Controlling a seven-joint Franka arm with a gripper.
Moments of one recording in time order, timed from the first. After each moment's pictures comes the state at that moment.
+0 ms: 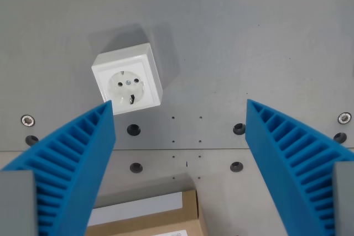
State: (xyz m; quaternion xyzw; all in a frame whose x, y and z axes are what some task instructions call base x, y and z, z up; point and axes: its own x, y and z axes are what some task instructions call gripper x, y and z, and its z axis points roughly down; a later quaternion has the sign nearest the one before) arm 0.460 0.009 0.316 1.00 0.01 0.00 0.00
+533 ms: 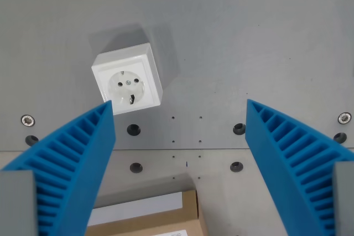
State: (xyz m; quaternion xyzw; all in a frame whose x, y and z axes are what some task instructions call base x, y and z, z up) arm 0.460 0.009 0.316 1.00 0.01 0.00 0.00
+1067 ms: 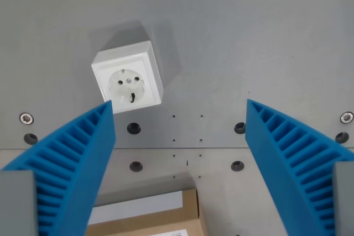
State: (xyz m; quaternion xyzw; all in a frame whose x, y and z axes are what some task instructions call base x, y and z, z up) arm 0.458 0.012 0.309 1.00 0.02 -0.01 0.00
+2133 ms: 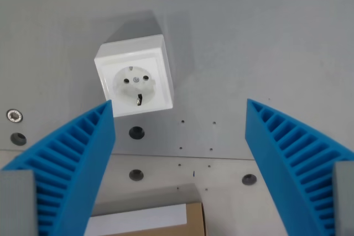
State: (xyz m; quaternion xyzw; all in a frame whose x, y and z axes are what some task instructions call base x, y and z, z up) arm 0.444 0.030 0.257 1.00 0.05 -0.02 0.01
